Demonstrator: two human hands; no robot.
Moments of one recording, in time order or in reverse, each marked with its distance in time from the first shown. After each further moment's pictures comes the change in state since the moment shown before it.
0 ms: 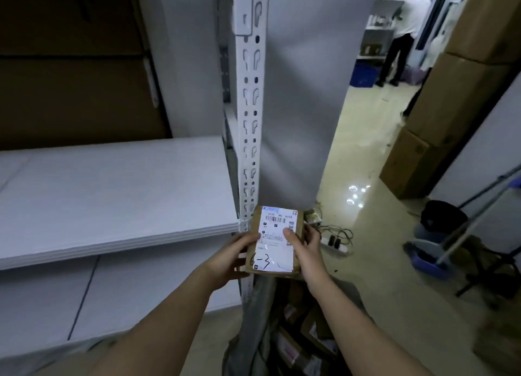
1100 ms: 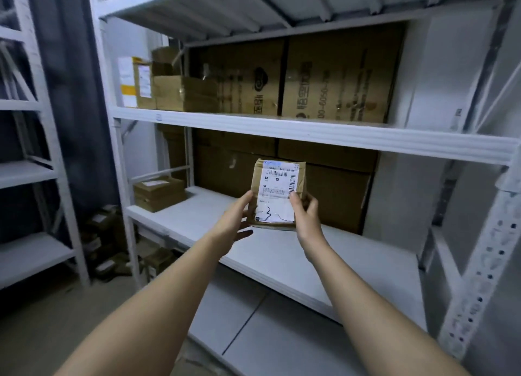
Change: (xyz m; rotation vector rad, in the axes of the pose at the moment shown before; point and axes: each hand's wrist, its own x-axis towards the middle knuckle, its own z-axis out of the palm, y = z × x) left_hand -0.356 0.099 -0.221 -0.170 0.918 0.605; right_hand -0.200 -0.167 0.380 0.041 -0.817 -0.395
